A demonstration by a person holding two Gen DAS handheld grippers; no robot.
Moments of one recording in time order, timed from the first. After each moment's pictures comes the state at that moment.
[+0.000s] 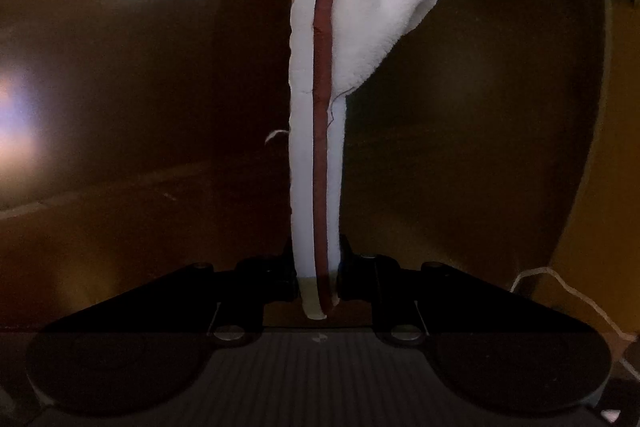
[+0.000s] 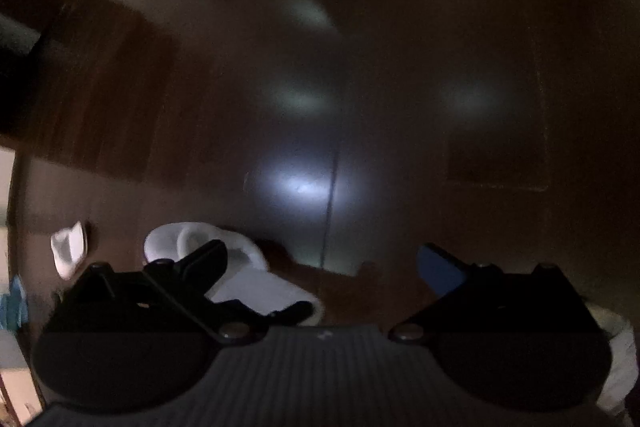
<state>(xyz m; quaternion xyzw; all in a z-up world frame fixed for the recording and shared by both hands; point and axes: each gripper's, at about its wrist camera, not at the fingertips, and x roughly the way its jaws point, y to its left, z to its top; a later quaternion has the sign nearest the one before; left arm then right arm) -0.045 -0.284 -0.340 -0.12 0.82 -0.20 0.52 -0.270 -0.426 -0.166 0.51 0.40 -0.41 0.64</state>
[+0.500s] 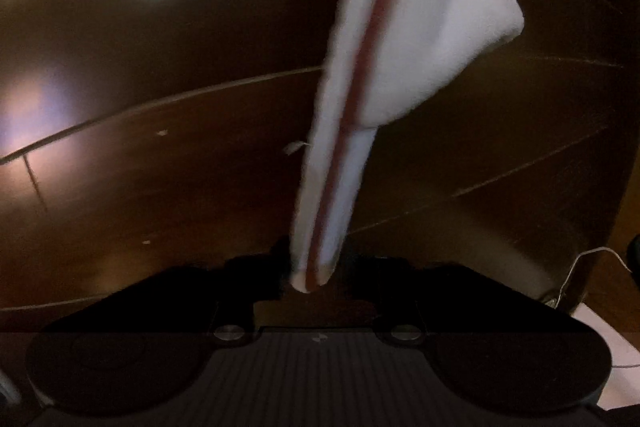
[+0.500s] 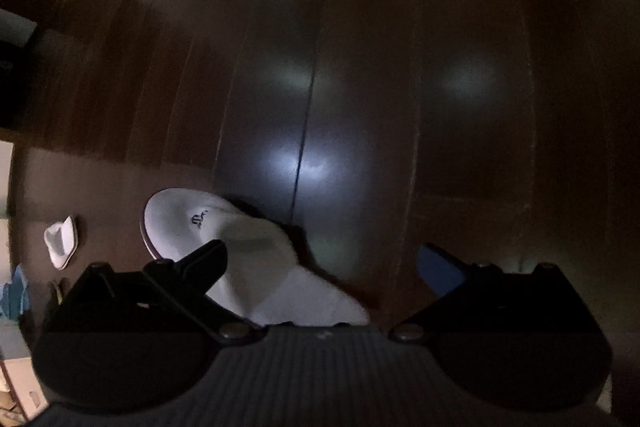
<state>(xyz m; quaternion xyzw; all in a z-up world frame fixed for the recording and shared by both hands) -0.072 -0.276 -0.372 -0.06 0.83 -0.16 0.53 -0.261 -0.442 -0.206 0.53 0.44 -0.36 0.63</state>
